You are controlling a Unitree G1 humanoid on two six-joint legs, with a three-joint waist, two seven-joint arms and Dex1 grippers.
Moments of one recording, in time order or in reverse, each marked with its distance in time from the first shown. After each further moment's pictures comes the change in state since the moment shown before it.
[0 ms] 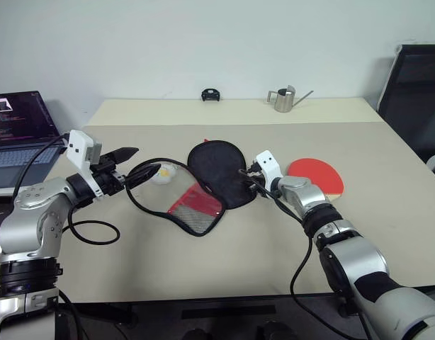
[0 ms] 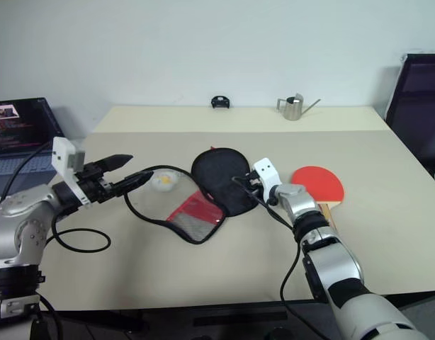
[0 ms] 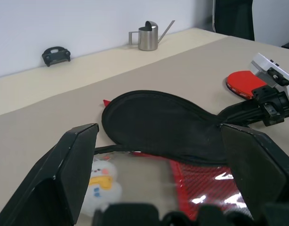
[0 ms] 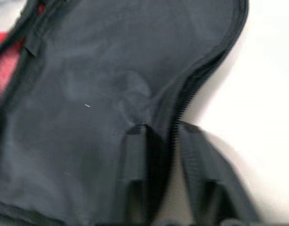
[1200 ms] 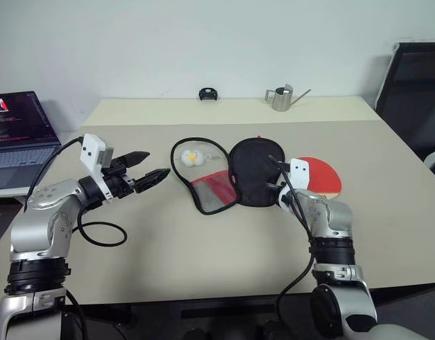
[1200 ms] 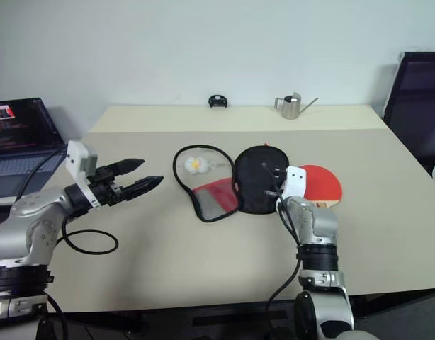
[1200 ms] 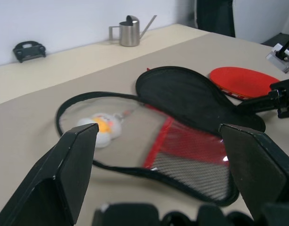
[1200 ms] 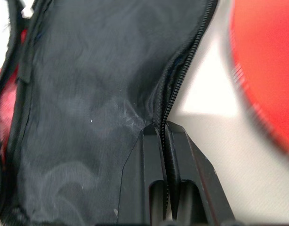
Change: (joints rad) left arm -0.012 -0.028 -0.048 -0.002 -0.002 0.001 -0.040; right arm 0.325 0.208 -0.367 -0.903 0.230 0.782 -0.702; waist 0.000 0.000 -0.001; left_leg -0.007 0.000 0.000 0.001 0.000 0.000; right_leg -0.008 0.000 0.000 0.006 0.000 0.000
